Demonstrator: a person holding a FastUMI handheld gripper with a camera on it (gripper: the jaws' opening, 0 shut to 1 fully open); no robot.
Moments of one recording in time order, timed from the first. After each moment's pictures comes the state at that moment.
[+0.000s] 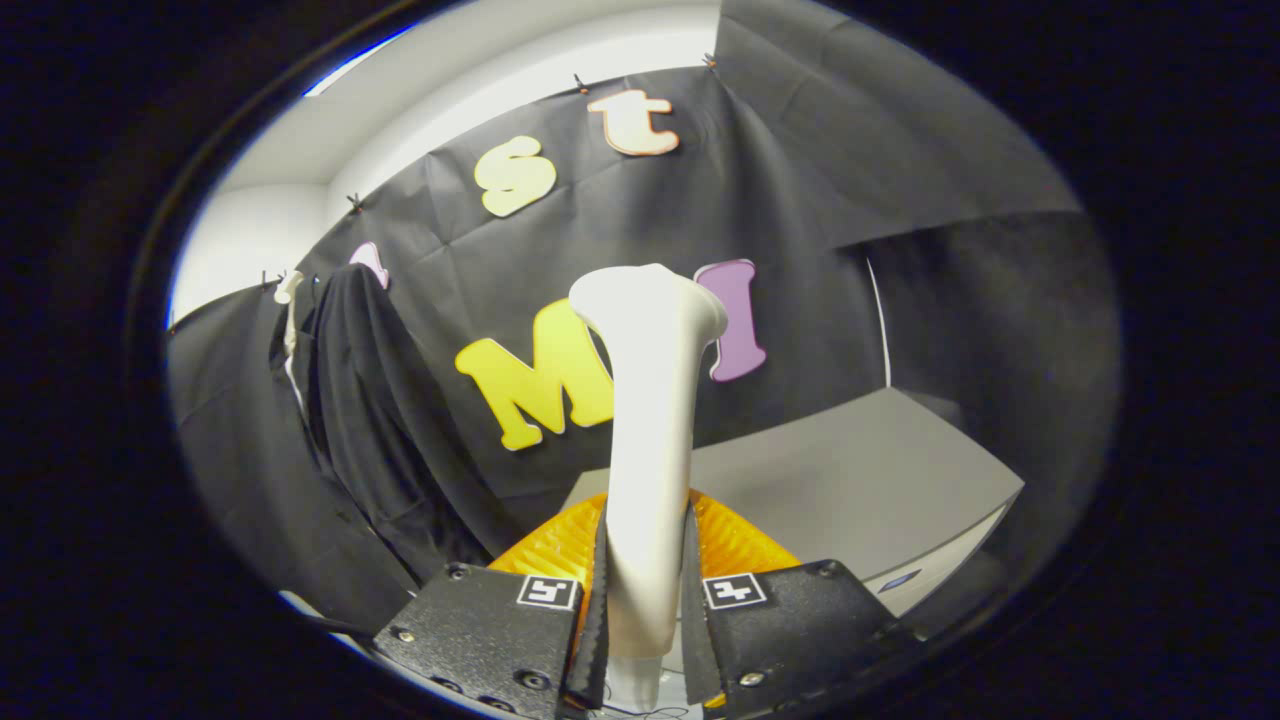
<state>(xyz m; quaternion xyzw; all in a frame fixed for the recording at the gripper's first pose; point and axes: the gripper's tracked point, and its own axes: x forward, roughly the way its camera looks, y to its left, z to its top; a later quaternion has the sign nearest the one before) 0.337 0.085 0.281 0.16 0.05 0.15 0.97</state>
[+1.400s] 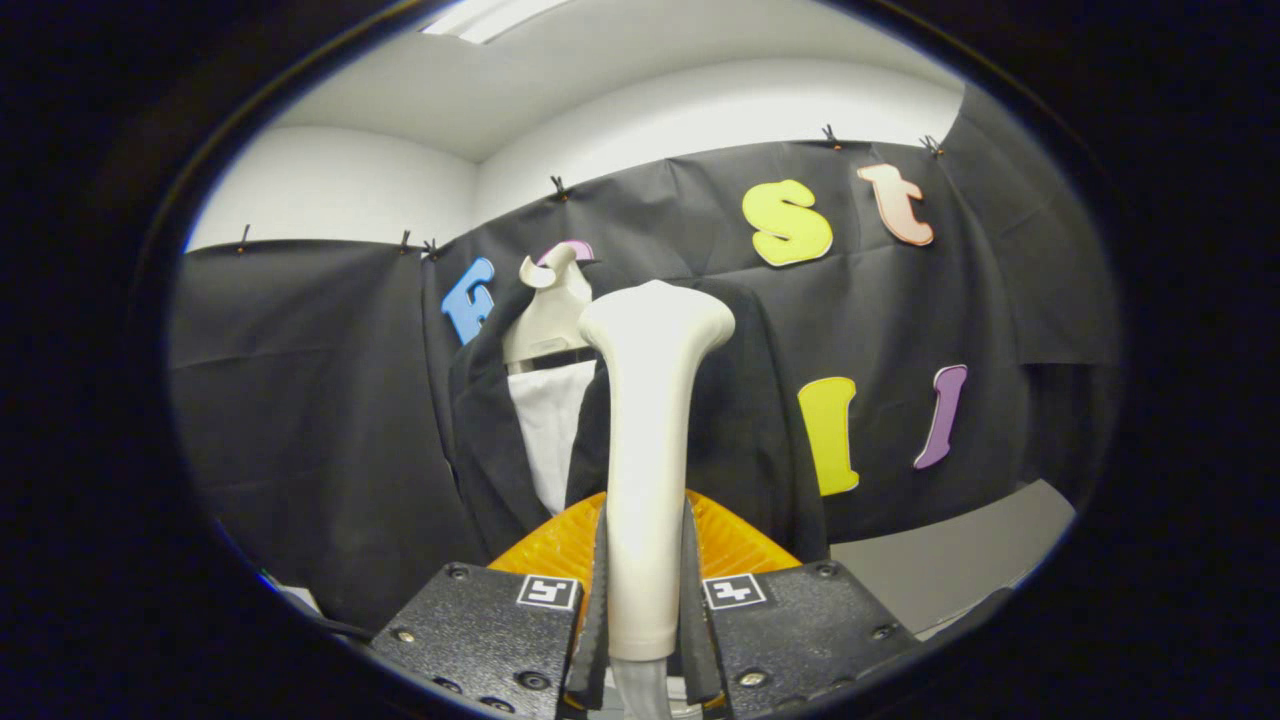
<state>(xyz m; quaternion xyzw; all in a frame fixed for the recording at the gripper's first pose) 0.252 0.445 0.402 0.06 -0.03 0.26 0.96</state>
